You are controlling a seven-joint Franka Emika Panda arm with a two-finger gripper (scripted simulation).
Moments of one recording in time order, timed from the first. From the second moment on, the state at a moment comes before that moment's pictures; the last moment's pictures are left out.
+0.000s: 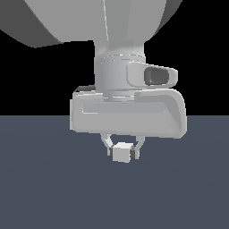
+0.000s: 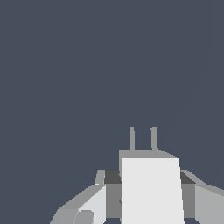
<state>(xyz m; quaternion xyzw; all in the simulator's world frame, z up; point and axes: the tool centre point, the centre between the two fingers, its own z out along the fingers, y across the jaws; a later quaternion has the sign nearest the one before) -0.081 -0.017 0.029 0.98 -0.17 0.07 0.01</state>
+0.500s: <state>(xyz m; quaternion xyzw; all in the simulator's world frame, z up) -0.038 0.063 0.073 0.99 -0.14 0.07 0.01</state>
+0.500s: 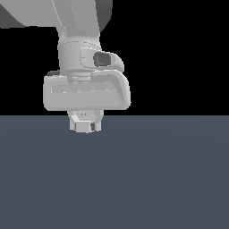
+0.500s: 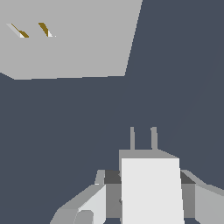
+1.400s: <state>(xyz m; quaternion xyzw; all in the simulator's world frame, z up) -0.012 0.114 0.100 0.99 -0.12 0.07 0.01</state>
